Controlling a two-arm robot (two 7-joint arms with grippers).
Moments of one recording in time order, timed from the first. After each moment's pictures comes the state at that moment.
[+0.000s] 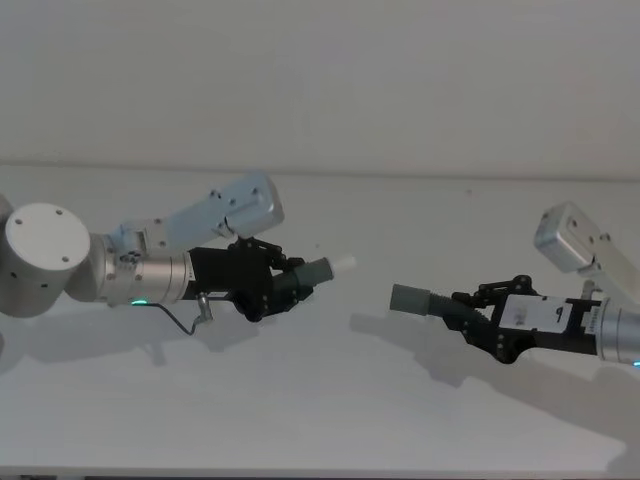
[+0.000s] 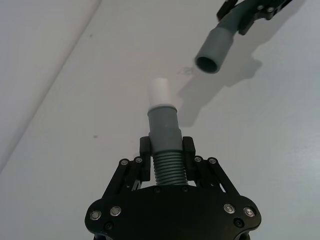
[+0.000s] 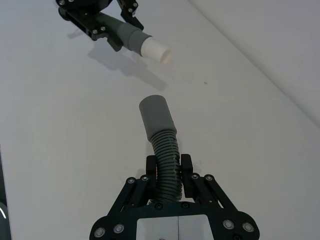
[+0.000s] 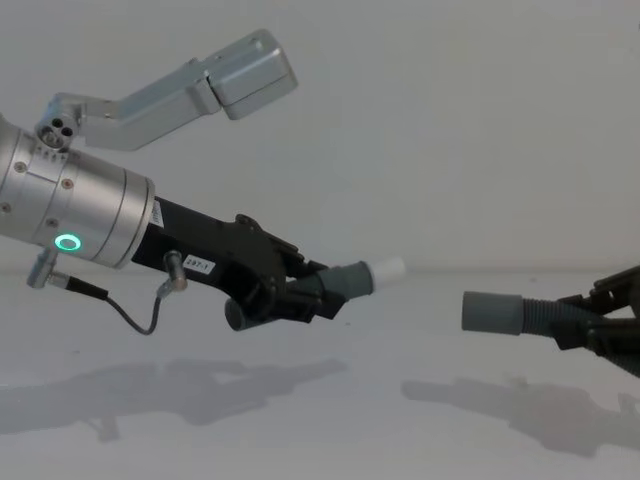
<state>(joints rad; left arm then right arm) -0.70 0.48 0.69 -1.36 -0.15 0.18 -0.81 0.45 0.68 -0.47 -1.45 0.25 0.16 0.84</state>
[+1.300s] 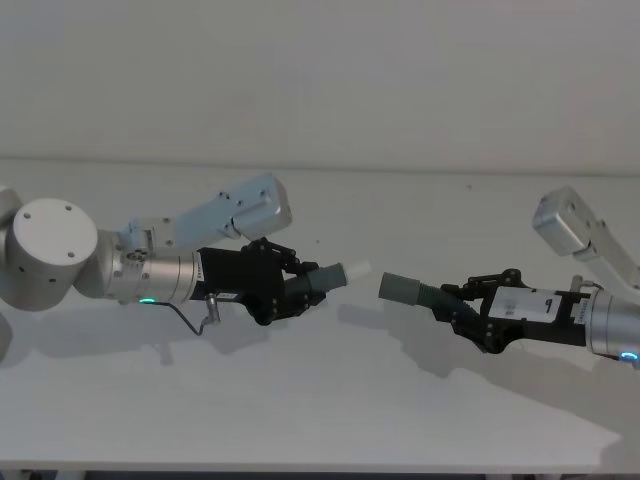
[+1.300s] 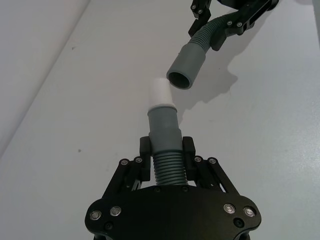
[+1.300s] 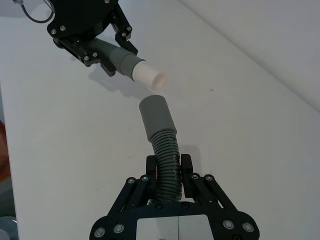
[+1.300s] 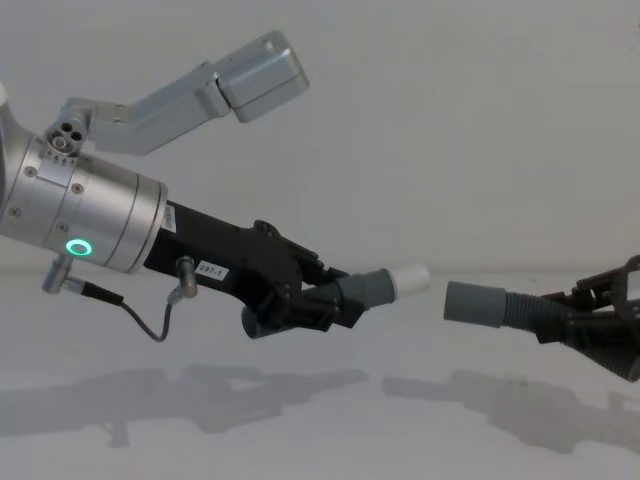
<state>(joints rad) -0.72 0.48 0.73 -1.34 -0.19 0.14 -0.85 0.48 0.65 -0.49 -1.40 0.33 0.18 0.85</state>
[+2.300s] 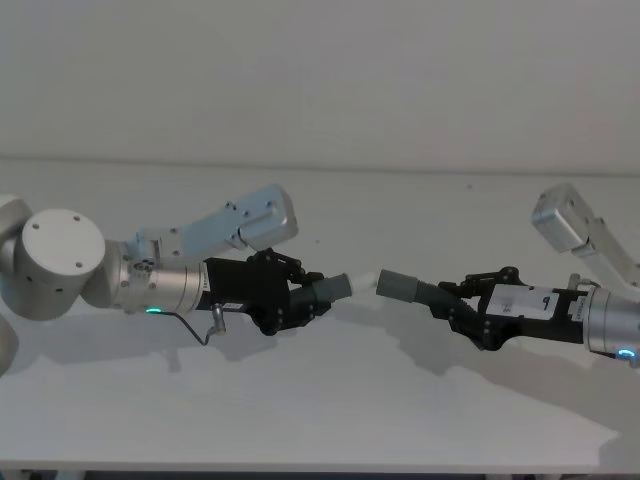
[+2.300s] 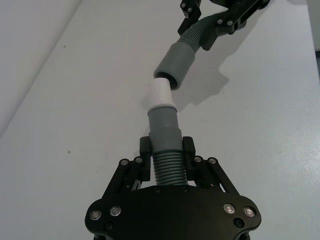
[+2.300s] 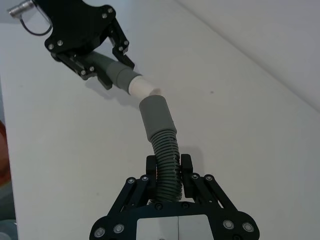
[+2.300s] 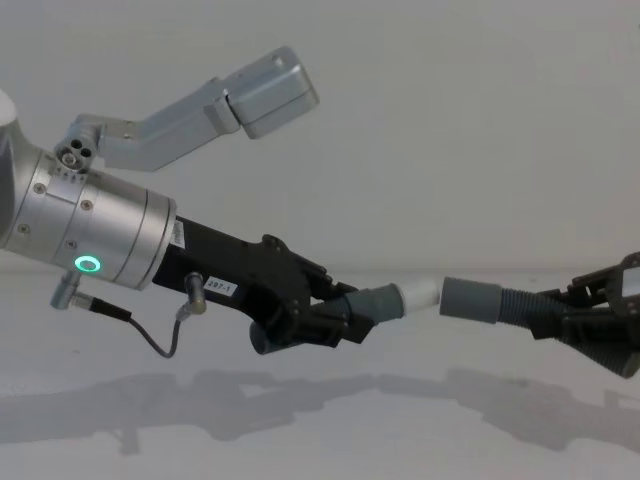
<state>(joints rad) -0.72 0.48 0.76 -1.33 -0.21 0.14 -0.84 0.49 0.66 -0.51 -1.39 0.36 0.17 0.84</state>
